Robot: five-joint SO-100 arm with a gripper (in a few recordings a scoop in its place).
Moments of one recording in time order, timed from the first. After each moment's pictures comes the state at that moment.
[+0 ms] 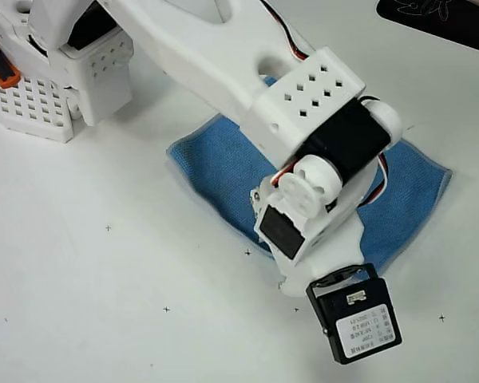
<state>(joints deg) -2.4 65.8 72.1 87.5 24.7</state>
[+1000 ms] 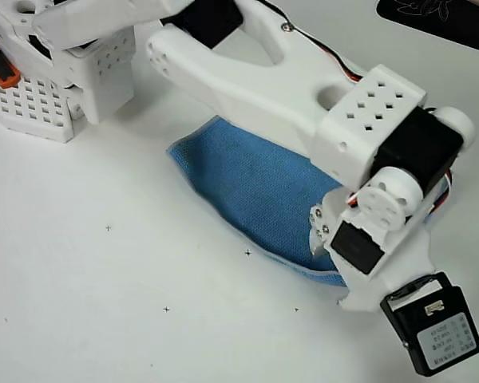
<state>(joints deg) -6.2 43.2 34.9 100.7 24.6</state>
